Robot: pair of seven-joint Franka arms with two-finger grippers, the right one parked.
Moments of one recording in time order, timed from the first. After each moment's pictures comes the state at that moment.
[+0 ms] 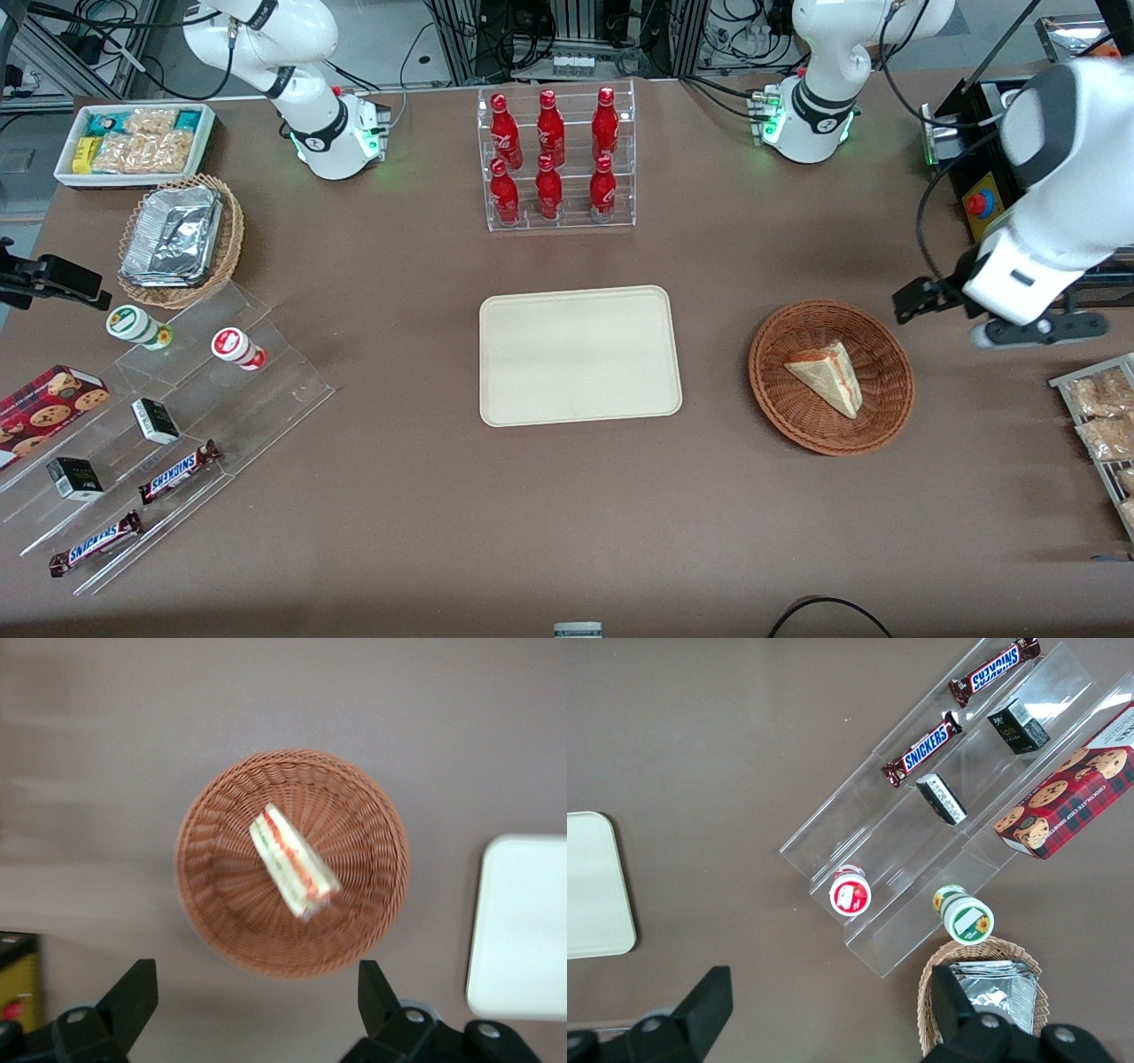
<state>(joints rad) -0.05 0.03 -0.03 -1.93 0.01 1.98 -0.24</state>
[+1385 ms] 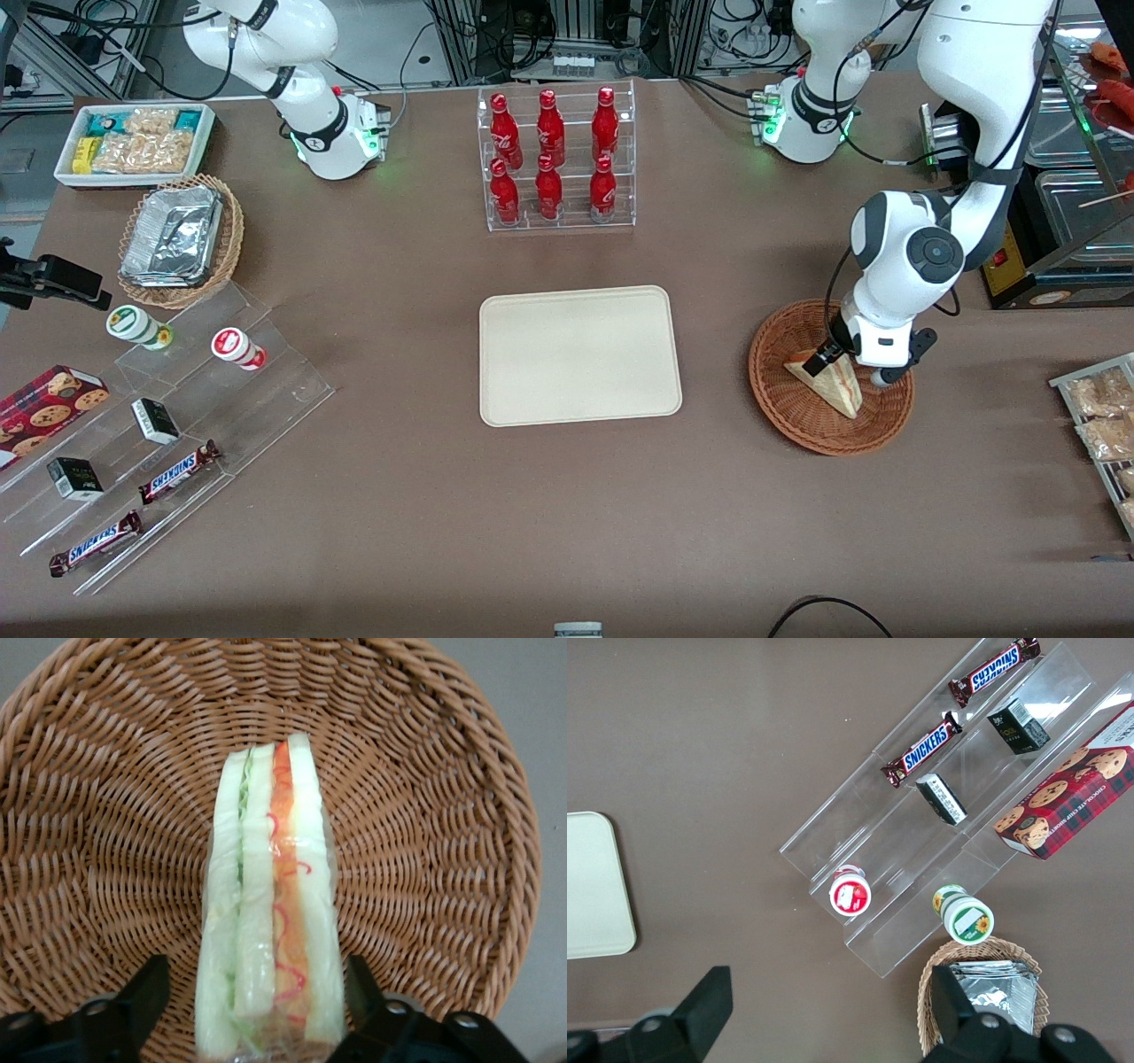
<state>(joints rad) -0.05 0.26 -0.08 -2.28 0.01 2.60 -0.86</state>
